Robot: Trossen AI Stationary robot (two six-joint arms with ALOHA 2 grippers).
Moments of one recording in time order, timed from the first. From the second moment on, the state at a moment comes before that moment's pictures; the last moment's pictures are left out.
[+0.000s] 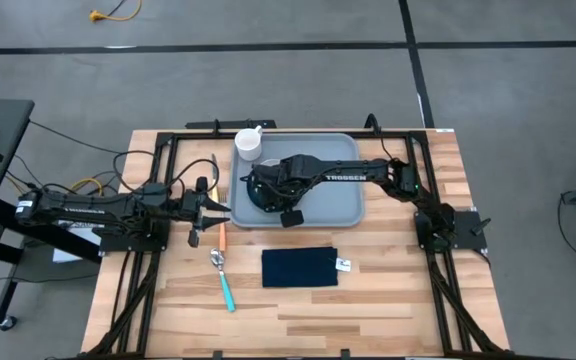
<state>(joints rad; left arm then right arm) 0.03 0.50 0.22 0.17 0.07 0.02 -0.11 2.26 2.06 -1.11 0.03 -0.43</state>
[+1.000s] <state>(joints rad) 0.03 0.50 0.22 0.17 0.07 0.04 -0.11 2.26 2.06 -1.12 0.09 -0.43</state>
